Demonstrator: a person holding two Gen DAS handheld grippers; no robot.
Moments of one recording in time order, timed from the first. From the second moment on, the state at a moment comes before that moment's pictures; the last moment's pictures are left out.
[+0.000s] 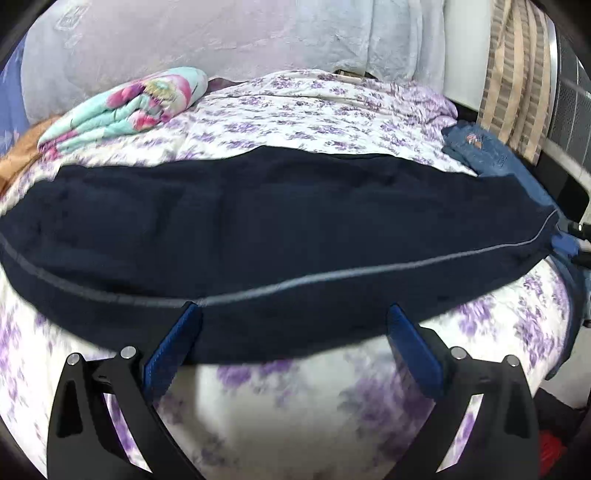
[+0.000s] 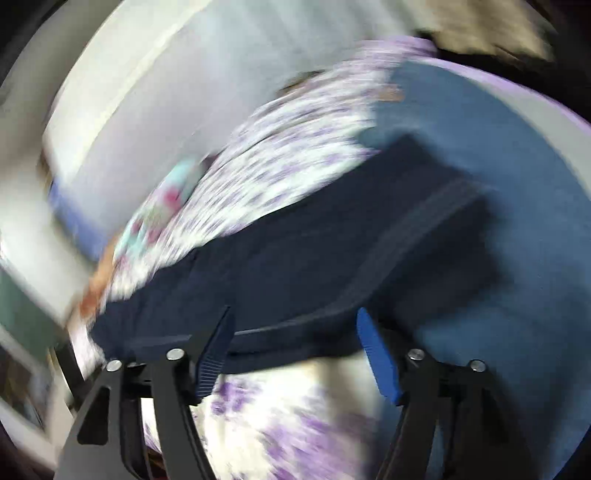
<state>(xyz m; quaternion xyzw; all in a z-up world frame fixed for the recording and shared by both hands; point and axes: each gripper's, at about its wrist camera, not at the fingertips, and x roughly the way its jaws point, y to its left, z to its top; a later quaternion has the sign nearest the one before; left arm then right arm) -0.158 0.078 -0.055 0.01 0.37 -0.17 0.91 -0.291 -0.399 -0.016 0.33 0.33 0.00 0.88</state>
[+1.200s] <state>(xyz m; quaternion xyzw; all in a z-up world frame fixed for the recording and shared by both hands) -0.159 0.103 -0.019 -0.14 0.34 -0.17 0.91 -0.208 -0.266 0.057 0.07 0.22 0.02 0.97</state>
